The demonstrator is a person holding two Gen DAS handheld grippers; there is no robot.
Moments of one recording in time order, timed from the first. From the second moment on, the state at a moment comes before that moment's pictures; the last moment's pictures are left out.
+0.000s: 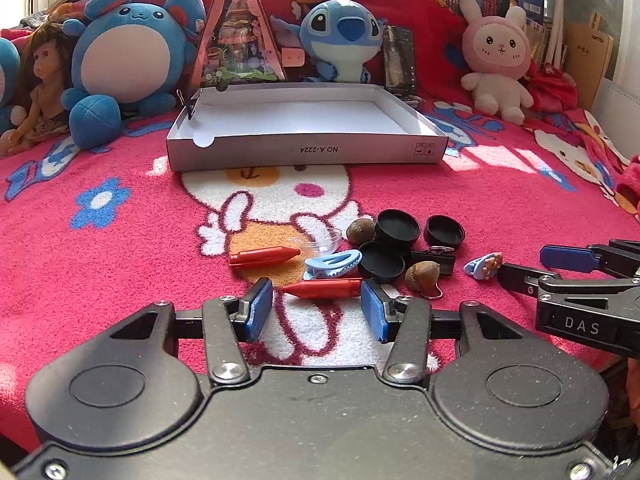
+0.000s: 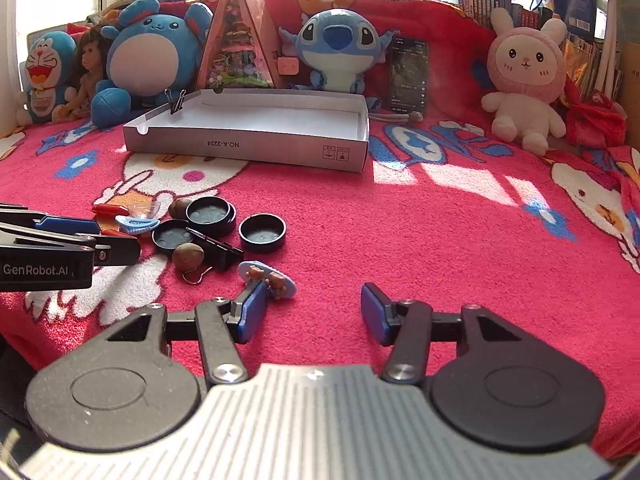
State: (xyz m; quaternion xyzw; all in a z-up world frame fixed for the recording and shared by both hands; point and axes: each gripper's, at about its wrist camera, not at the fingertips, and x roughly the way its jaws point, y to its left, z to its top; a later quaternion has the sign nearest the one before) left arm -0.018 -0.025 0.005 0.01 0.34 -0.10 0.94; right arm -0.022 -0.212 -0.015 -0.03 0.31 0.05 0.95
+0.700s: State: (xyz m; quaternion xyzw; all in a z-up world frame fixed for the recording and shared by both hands) left arm -0.020 -0.035 0.002 0.03 0.32 -0.07 0.94; right arm -0.024 -0.184 -0.020 0.01 0.27 0.03 0.96
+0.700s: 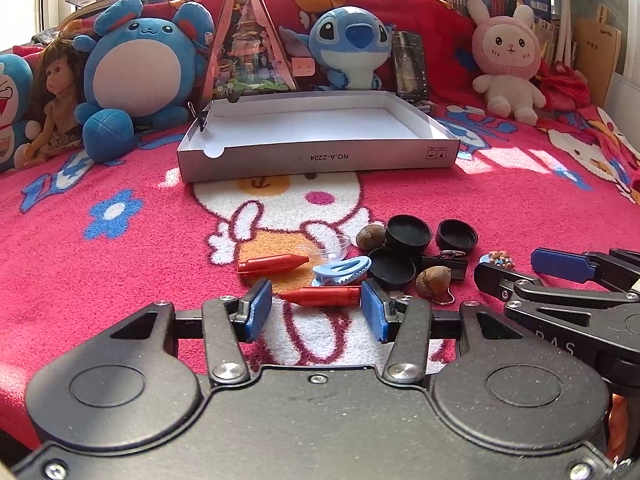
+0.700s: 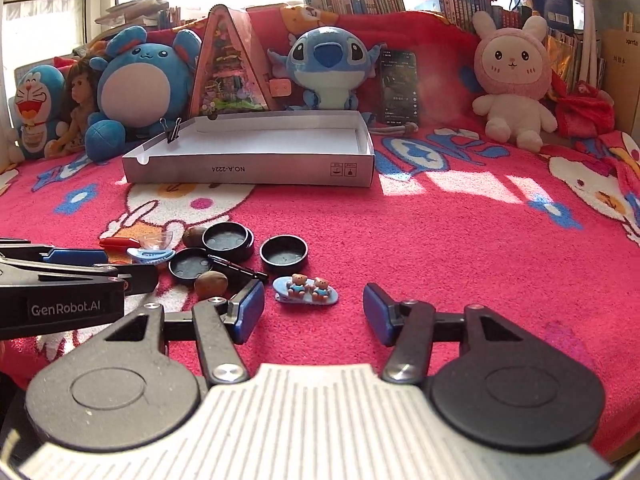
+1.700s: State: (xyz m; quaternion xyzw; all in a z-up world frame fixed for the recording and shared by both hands) left arm 0.059 0.004 0.072 0.01 0.28 -0.08 0.96; right arm 0.043 -0.200 0.028 0.05 0.28 0.06 0.96
